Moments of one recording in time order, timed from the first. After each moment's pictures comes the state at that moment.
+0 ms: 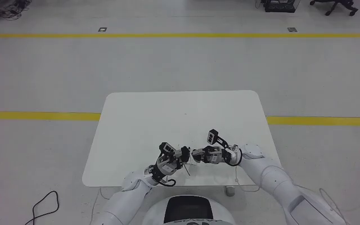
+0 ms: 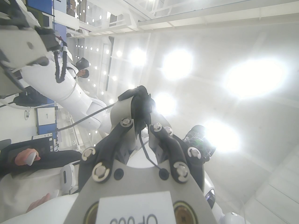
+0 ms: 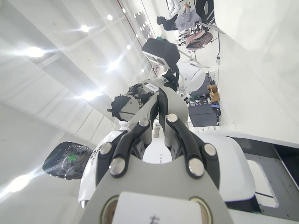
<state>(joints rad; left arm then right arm) 1.55 -1.29 -1.03 -1.28 -1.07 -0.34 -1.15 -1.07 -1.24 0.71 -0.71 0.93 -0.24 1.35</state>
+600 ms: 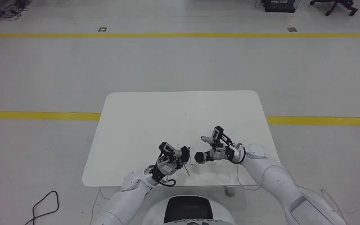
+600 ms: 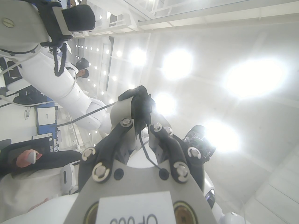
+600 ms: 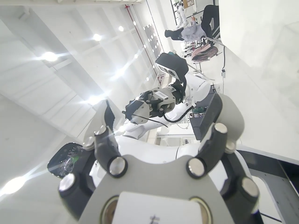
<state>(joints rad) 1.55 -1.29 -1.03 -1.29 -1.06 -0.34 -1.13 -1.09 -1.23 0.77 -0.71 0.96 -0.28 1.33</state>
